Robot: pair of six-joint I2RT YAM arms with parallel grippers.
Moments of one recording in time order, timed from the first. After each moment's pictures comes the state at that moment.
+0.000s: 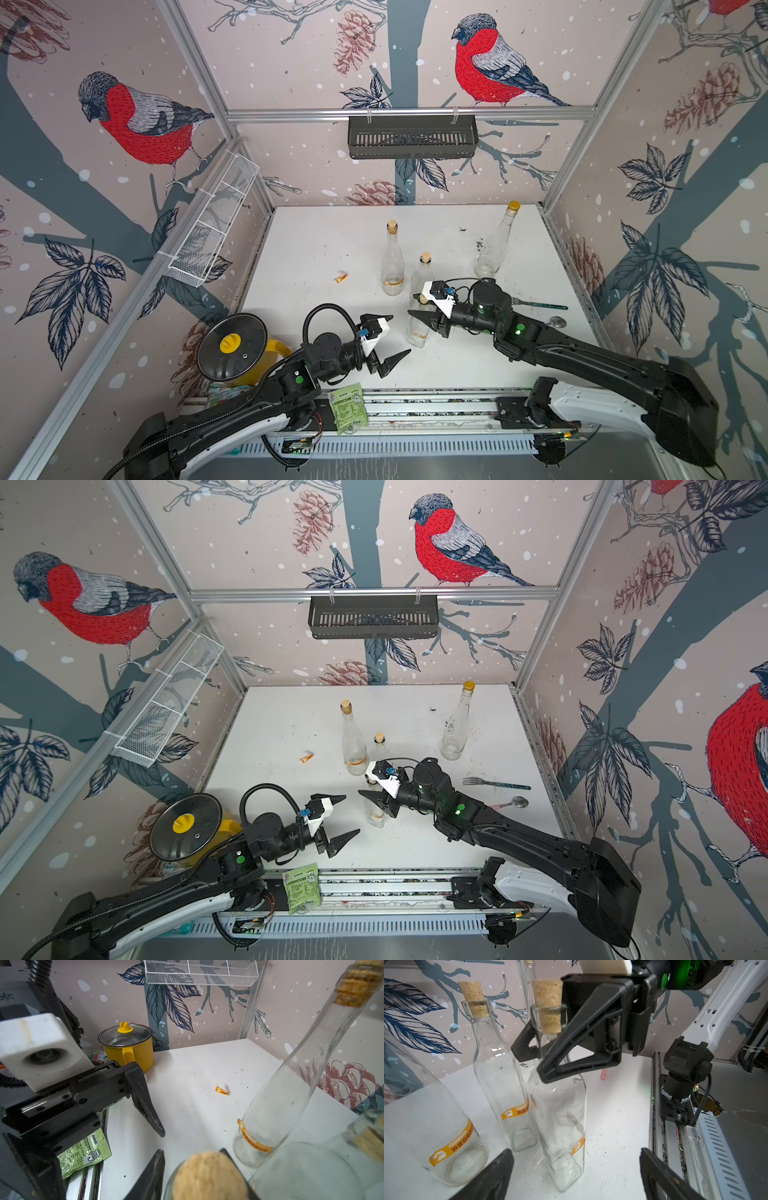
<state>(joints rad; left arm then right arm) -0.99 0.58 0.16 0.29 0.15 0.05 0.92 1.07 0.60 0.24 -0.34 -0.15</state>
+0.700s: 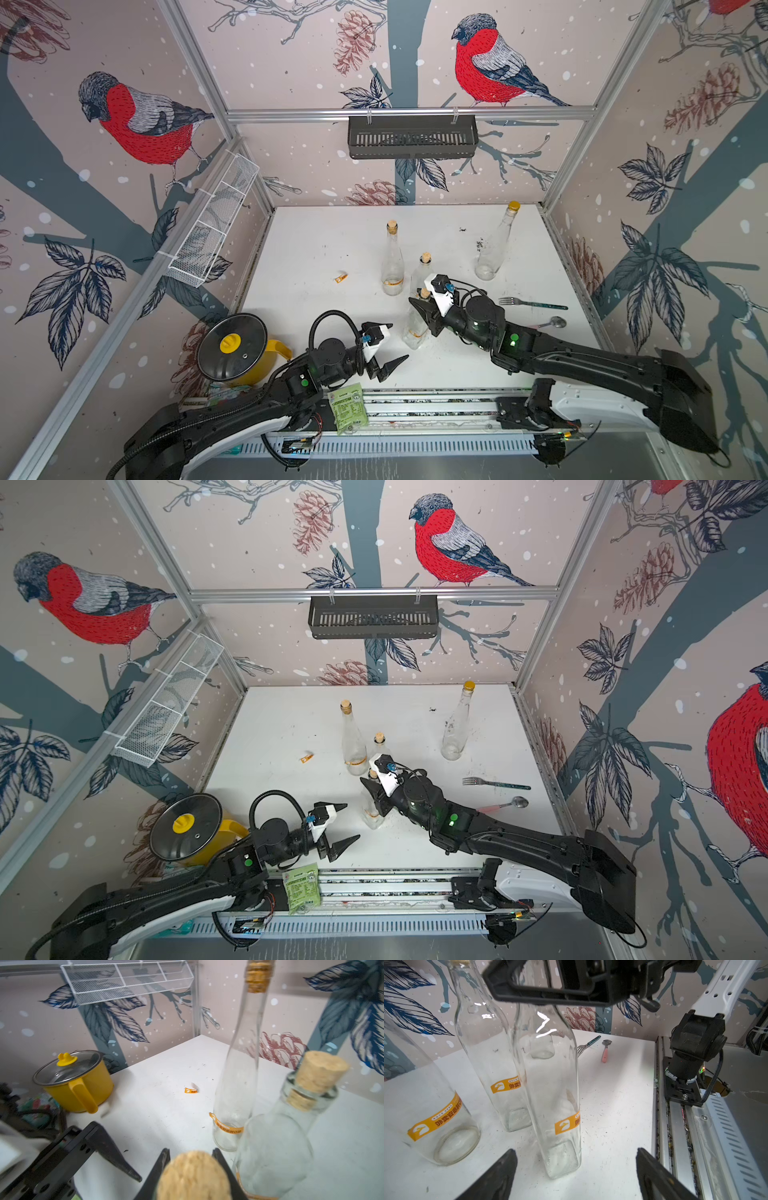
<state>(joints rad) -0.99 0.64 0.05 0.43 0.15 0.05 1.09 1.08 0.59 0.30 0.17 0.11</state>
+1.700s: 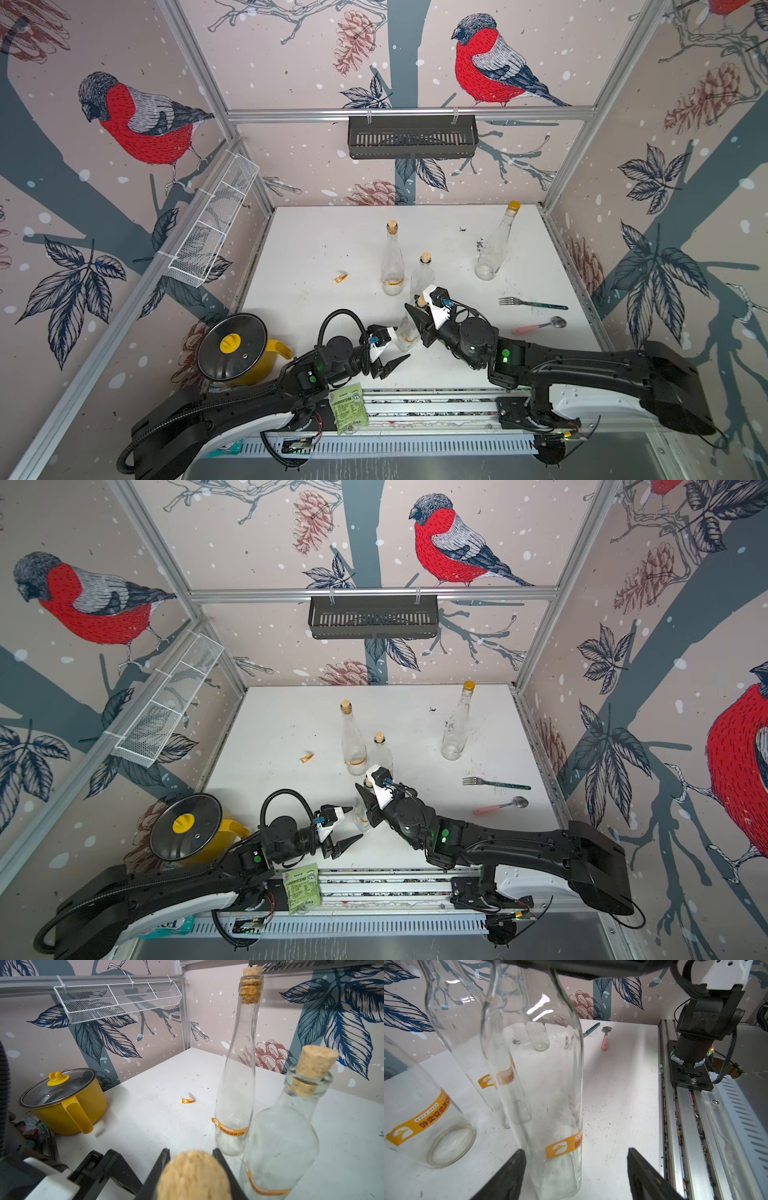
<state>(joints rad) -0.99 0.82 0.05 0.56 0.16 0.11 1.26 1.13 0.54 0.47 0.43 0.13</state>
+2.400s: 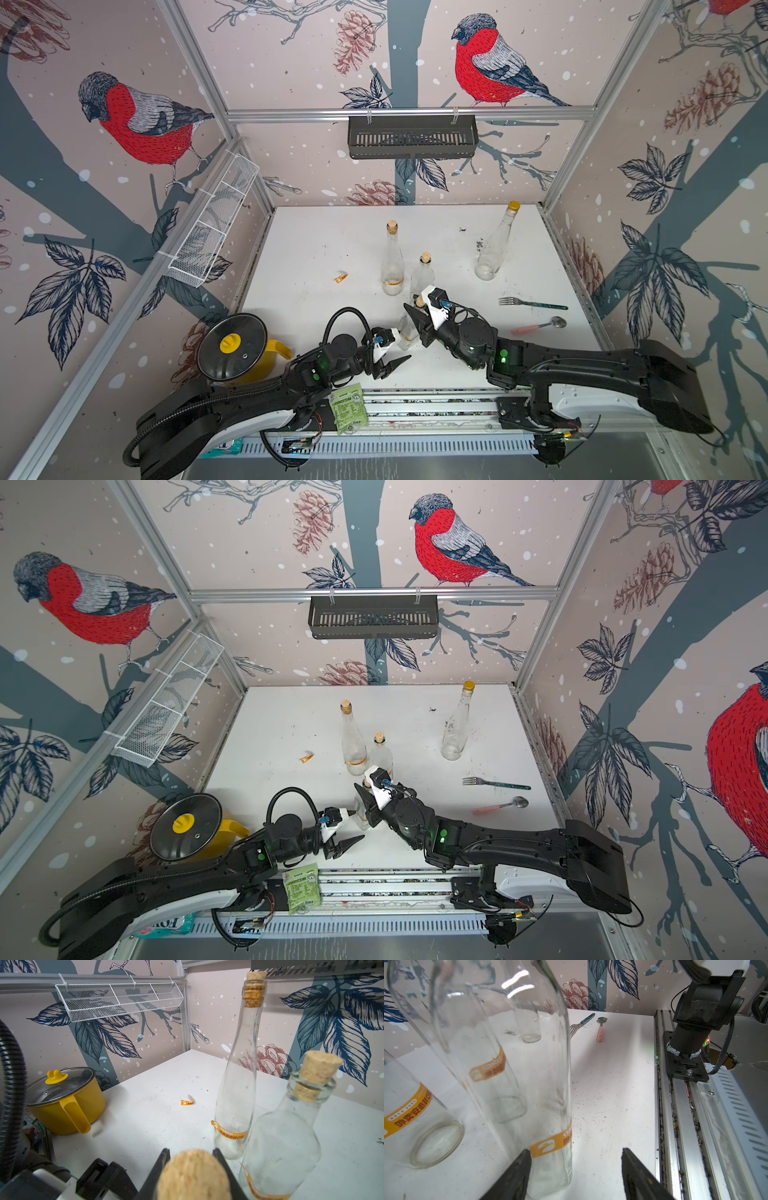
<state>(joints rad) -0.99 0.89 0.07 0.56 0.19 0.12 1.26 1.14 0.54 0.50 0.42 0.10</state>
